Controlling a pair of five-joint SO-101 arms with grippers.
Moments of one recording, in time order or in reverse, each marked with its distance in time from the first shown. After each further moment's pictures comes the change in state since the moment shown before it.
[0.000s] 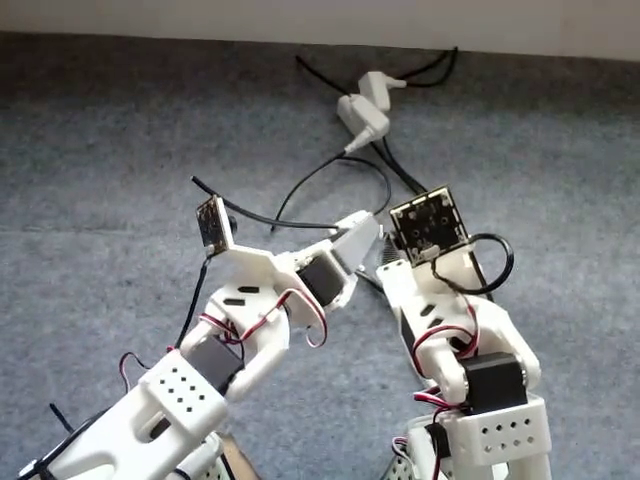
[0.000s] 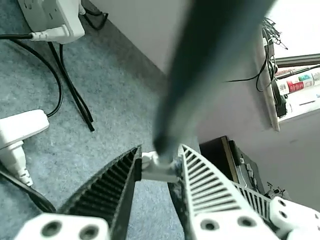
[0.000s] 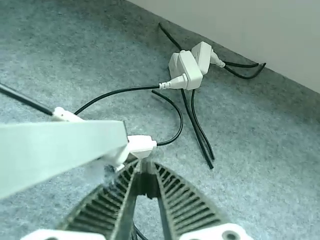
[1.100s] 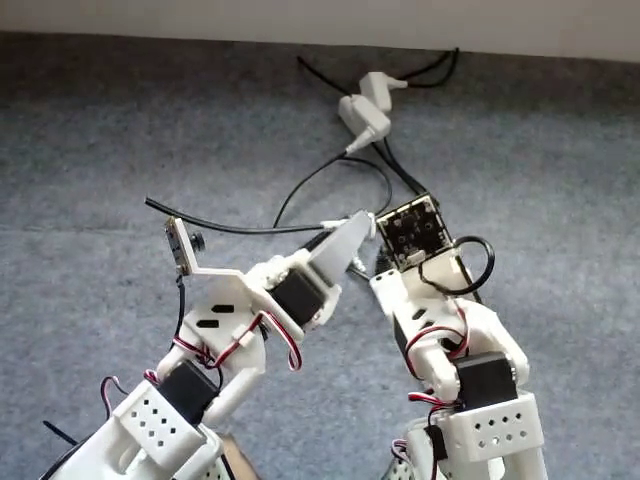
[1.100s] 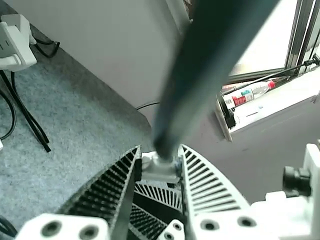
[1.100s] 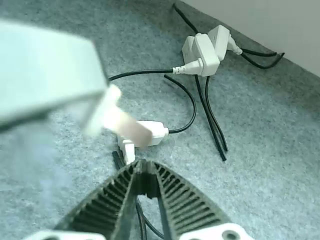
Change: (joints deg) left arm 1.8 -16.2 5.1 0.6 0.2; right arm -3.4 0.0 4.7 -1.2 1.5
